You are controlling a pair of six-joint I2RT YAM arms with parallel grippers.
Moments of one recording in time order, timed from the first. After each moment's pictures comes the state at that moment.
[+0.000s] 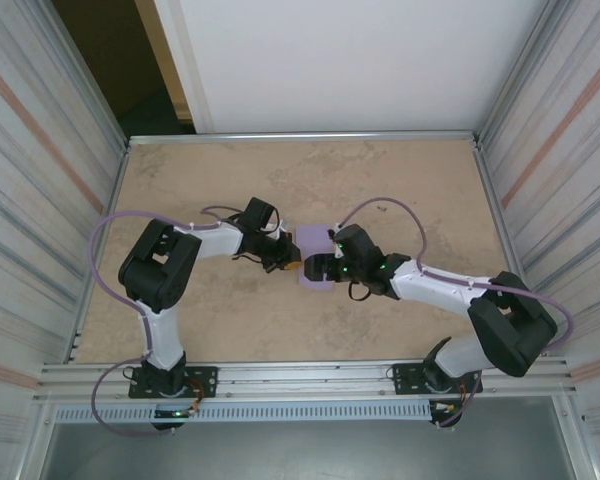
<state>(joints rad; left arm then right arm) -0.52 1.91 1.04 -0.20 0.70 -0.84 0.78 1.41 0.71 -0.08 -0.06 0.58</state>
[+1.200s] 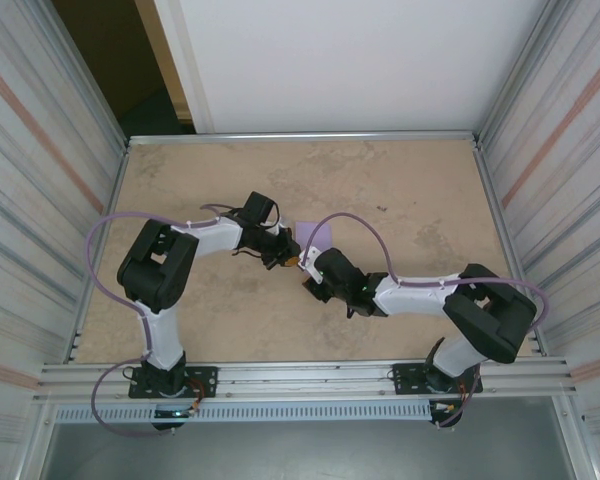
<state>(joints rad) -0.51 1.90 1.10 -0.28 0.71 -0.90 0.94 1.51 0.62 0.14 0.21 -0.06</state>
